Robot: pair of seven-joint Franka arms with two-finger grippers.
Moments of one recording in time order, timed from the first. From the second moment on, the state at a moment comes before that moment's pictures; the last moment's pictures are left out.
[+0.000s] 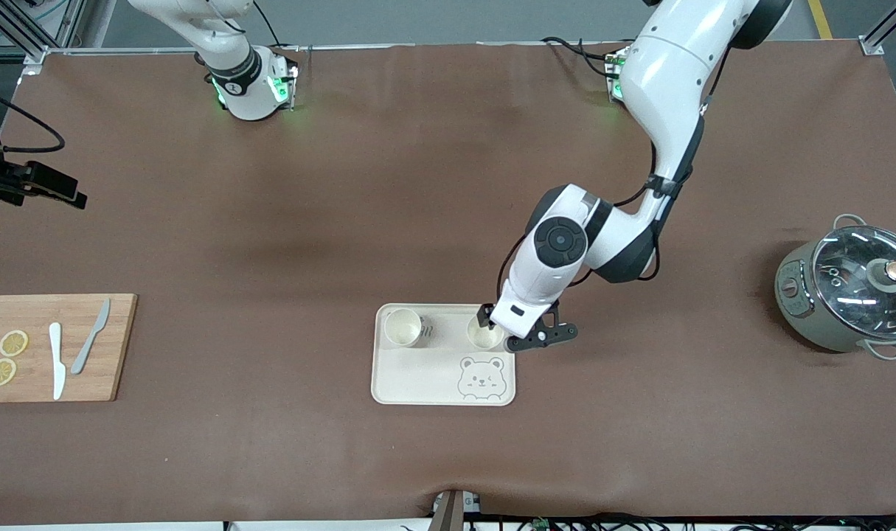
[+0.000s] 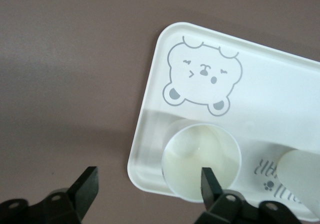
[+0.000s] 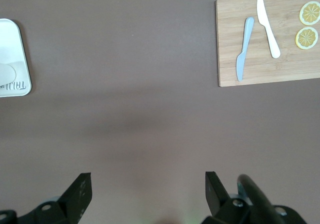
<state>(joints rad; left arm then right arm) -0.48 0.75 -0.10 -1.40 0.04 2.27 -0.81 -0.08 0.05 0.01 -1.50 0.02 1.47 0.01</state>
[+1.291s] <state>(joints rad) -0.51 0.80 -0.09 -1.35 0.04 2.35 -0.85 -0.08 0.06 0.00 -1.50 0.02 1.47 0.01</state>
